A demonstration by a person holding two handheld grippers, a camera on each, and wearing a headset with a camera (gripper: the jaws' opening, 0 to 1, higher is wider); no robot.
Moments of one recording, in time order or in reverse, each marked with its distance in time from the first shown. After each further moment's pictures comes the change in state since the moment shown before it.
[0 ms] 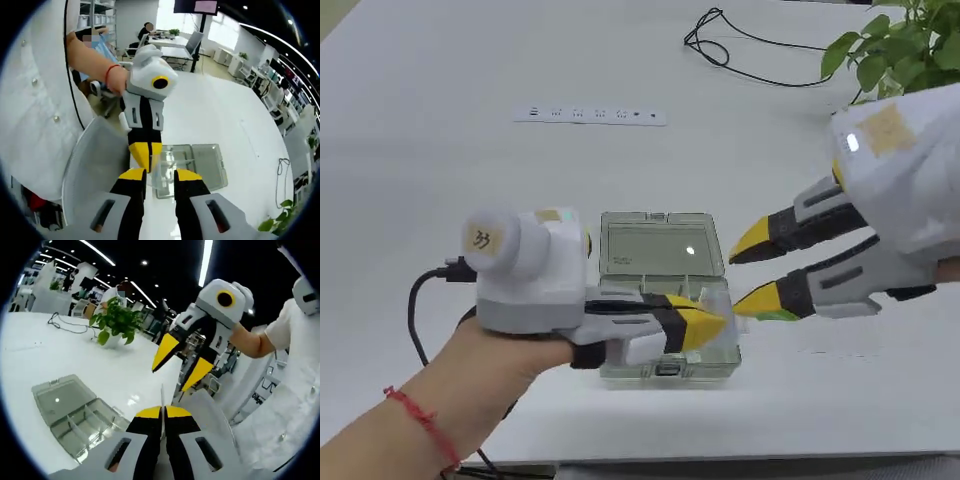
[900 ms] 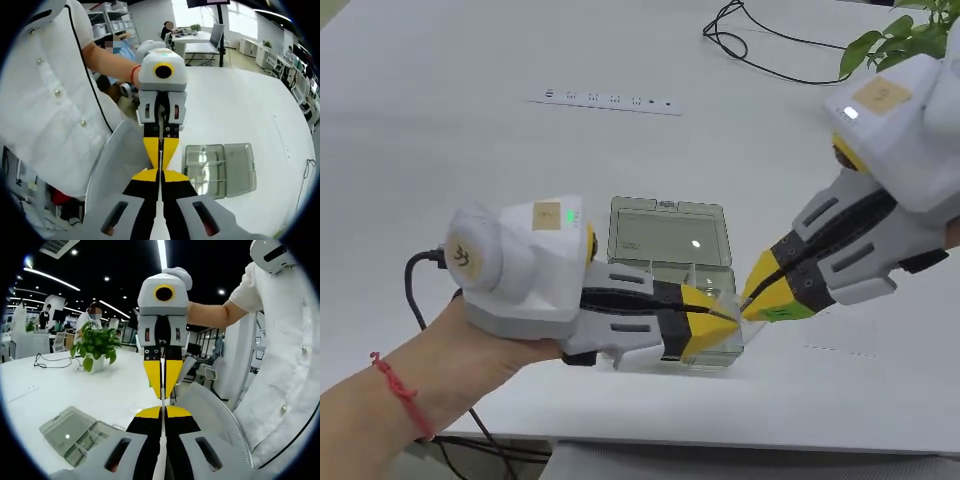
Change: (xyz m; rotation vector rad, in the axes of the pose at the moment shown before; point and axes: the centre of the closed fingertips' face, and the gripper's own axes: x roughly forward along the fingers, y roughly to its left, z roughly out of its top) left arm -0.008 -0.025 0.009 0.262 -0.052 -0.080; right arm 0.007 0.033 0.007 0.026 0.025 0.263
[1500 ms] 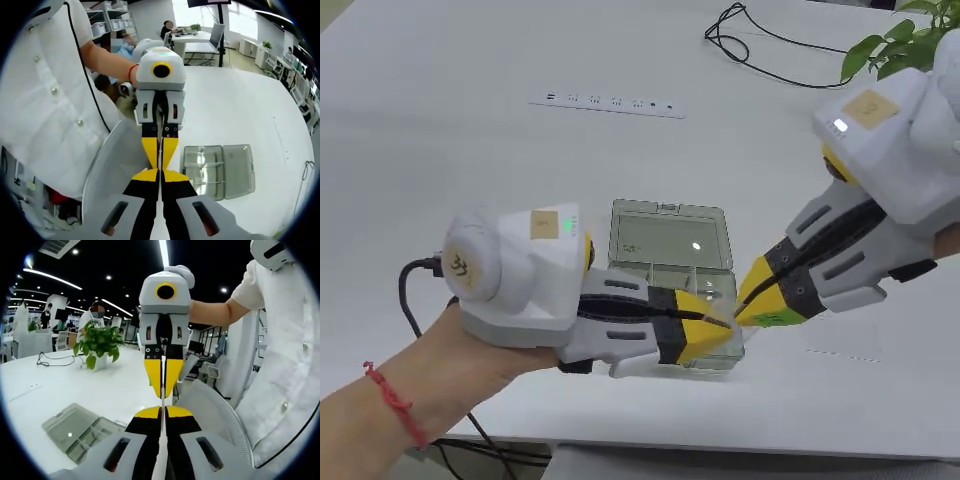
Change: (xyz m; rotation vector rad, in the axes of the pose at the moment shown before) left arm -0.005 0.004 -0.005 -0.002 0.020 0.032; right arm 0.004 -0.005 0.002 -0.013 0.003 -0.014
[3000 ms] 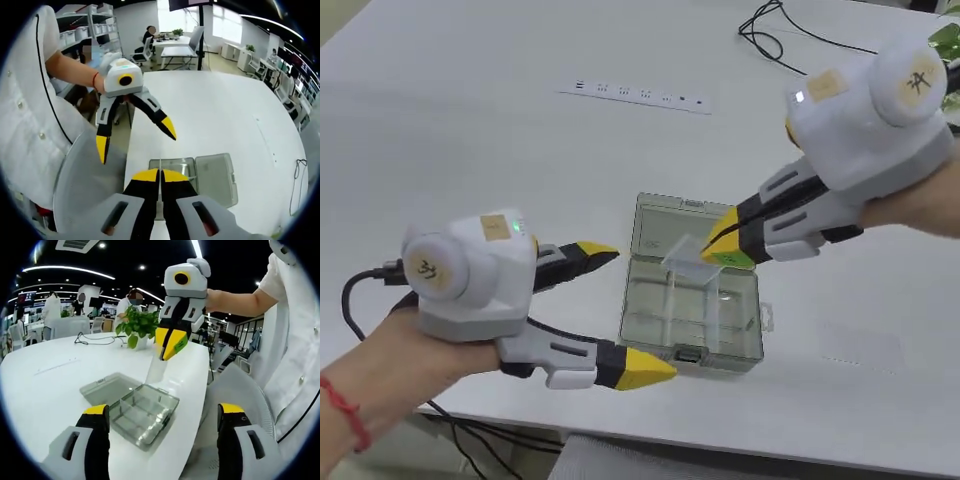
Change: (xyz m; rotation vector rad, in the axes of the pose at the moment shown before) left arm -0.064 0.057 -0.055 -0.085 0.091 0.322; right arm 0.035 -0.083 0.015 0.033 -0.046 -0.160
